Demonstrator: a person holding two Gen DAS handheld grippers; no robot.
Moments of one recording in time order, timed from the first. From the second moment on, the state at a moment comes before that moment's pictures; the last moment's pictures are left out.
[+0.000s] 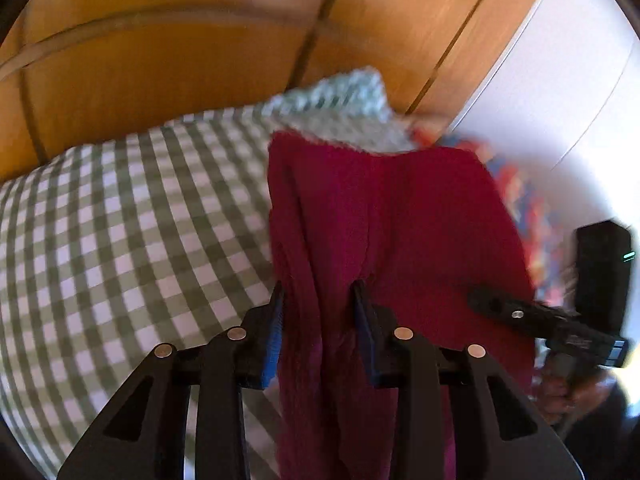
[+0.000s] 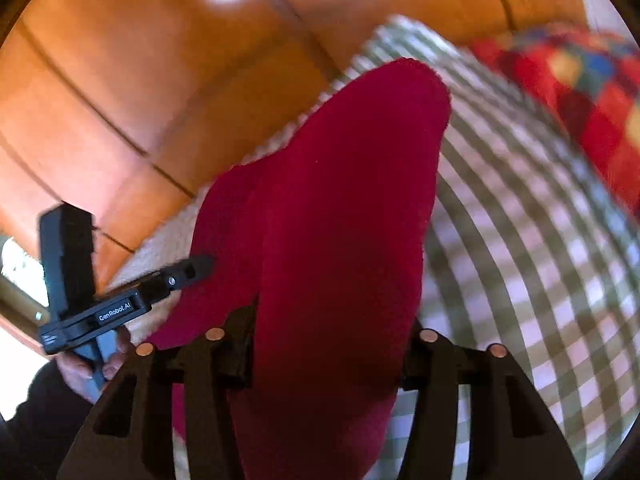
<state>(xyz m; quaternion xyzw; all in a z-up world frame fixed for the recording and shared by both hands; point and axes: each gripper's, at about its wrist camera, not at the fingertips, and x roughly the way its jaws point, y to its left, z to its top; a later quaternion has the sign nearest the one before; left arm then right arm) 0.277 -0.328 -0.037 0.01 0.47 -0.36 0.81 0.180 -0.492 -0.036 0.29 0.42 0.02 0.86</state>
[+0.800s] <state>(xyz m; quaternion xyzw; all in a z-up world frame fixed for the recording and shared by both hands) 0.201 -0.321 -0.037 0.08 0.41 -0.27 0.87 0.128 -0.423 -0.025 0.11 0.39 -0.09 0.91</state>
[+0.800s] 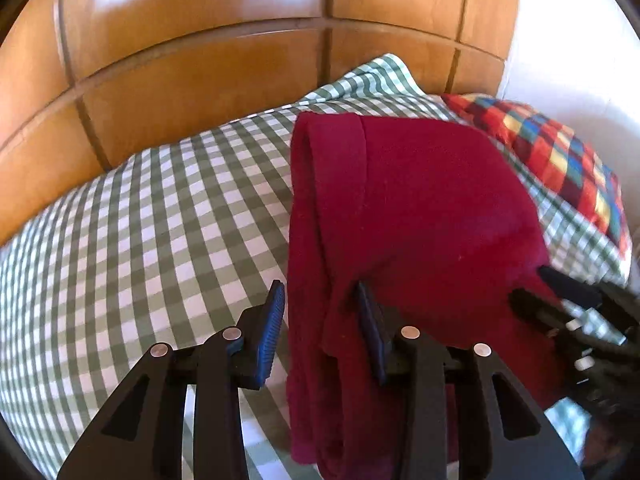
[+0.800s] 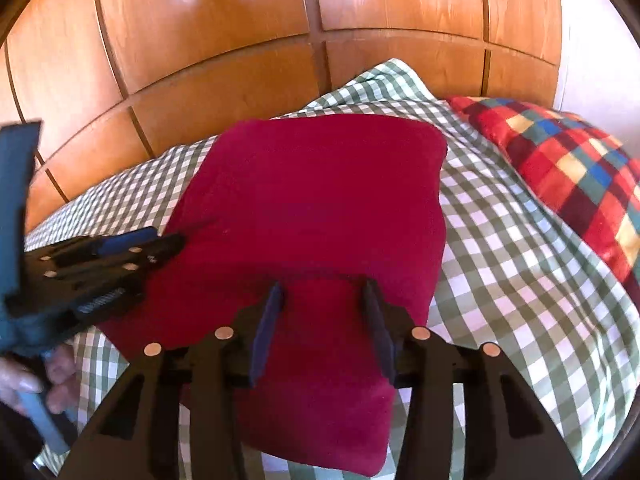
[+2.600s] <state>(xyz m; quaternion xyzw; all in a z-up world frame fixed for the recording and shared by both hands) 0.048 -0.197 0.034 0.05 0.32 -0.15 0.93 0.022 -0.314 0.035 0.09 0.32 -0.25 0.91</state>
